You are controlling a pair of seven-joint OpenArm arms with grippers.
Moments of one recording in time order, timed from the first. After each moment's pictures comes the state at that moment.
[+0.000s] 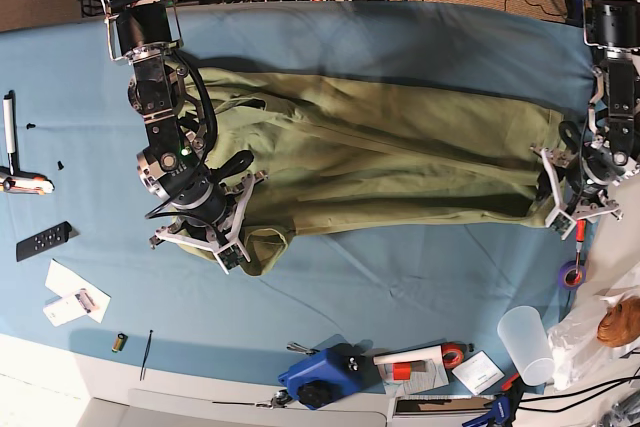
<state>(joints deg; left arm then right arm) -6.0 -31.1 -3.8 77.6 -3.3 -34.1 29.2 12.7 17.1 -14.4 98.7 -1.4 16.3 -55.3</state>
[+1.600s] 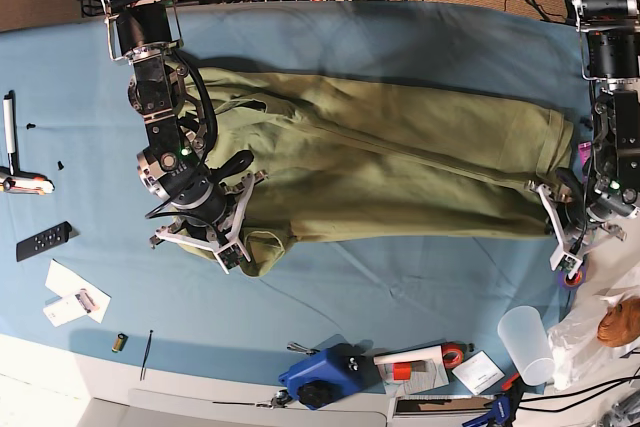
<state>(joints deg) -14.5 -28.8 -3.8 80.4 -16.7 -29.2 54.4 12.7 17.1 -14.4 98.7 -1.5 16.3 -55.6</state>
